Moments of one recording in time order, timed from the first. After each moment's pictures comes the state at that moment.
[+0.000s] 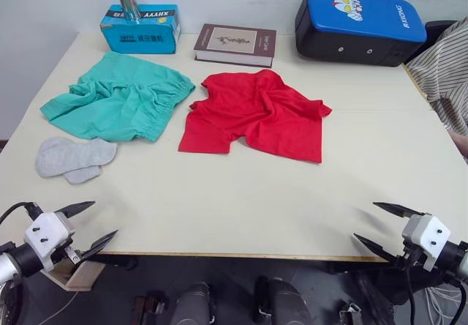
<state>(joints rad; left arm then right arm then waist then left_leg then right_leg) 0.31 0.74 0.54 0.06 -0.27 -0.24 -0.95 0.30 -0.78 -0.36 0.06 0.29 -0.36 0.98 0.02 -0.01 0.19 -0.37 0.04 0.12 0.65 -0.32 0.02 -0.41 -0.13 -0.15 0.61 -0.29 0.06</state>
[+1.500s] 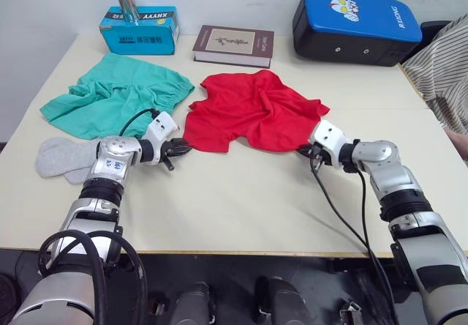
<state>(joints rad) -0.88 0.54 -0.08 0.87 0.00 0.04 -0.91 -0.75 -0.64 0.15 0.68 -0.03 -0.04 0.96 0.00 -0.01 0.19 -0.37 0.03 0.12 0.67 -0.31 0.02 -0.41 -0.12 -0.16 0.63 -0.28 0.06</state>
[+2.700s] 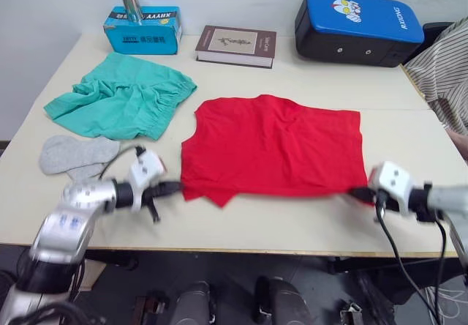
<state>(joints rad) -0.42 0.75 0.01 -0.05 -0.23 0.48 -0.86 -0.38 -0.90 -0.07 0.27 0.14 0.05 1.09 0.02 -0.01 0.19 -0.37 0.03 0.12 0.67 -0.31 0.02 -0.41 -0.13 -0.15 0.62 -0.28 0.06</state>
